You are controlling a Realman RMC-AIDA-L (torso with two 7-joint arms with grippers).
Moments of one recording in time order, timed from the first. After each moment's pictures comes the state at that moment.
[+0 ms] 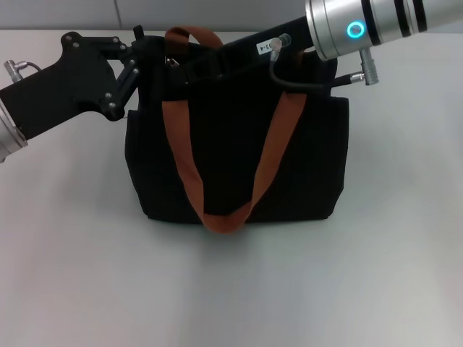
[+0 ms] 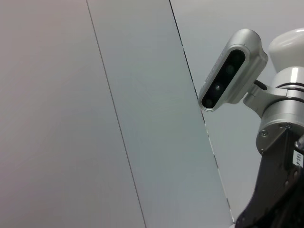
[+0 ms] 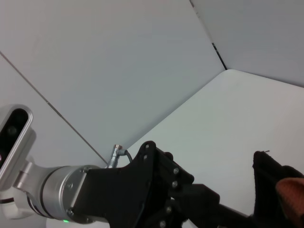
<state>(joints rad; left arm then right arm) -0.52 -2.06 0.53 0.50 1.69 1.63 -0.72 1.00 2.08 -1.13 -0.70 -1.92 -1.34 2.23</state>
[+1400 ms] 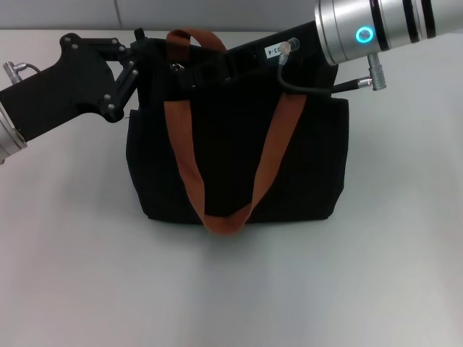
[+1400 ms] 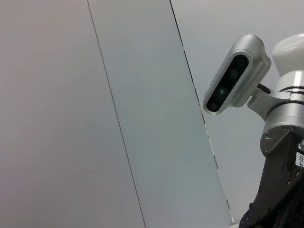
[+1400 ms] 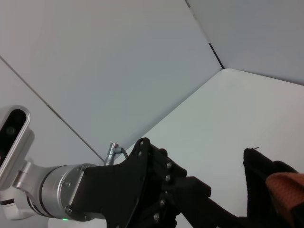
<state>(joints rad) -0.51 -2.06 0.53 0.50 1.69 1.64 -0.73 0.97 2.08 -1.12 -0.71 -1.92 -1.35 2.24</state>
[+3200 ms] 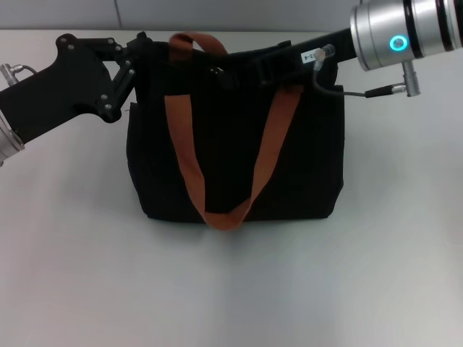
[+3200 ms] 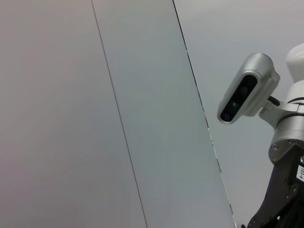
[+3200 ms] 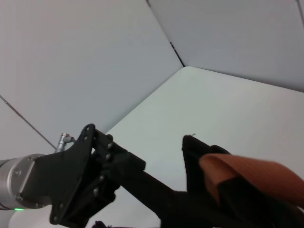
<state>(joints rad) -0.50 -2.06 0.52 0.50 1.67 1.64 -0.73 0.88 2.07 -1.12 -0.81 -1.98 -1.34 2.28</state>
